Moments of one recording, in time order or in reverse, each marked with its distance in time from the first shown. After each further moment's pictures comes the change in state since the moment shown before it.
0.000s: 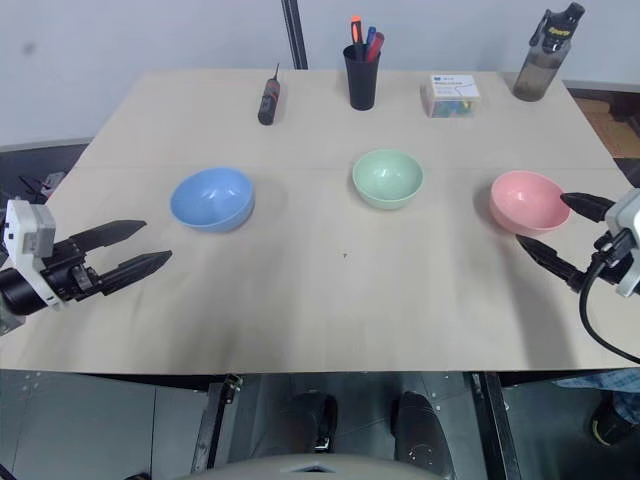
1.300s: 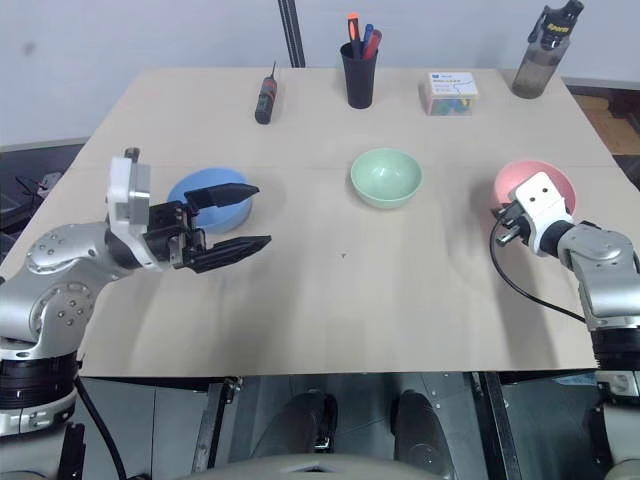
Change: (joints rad) left arm -0.345 -0.155 -0.342 -0.197 -0.067 0.013 0.032; right arm -0.483 0.150 0.515 0.428 -0.399 -0.036 -0.142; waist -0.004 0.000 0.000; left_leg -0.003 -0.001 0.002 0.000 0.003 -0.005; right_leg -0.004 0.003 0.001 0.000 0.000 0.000
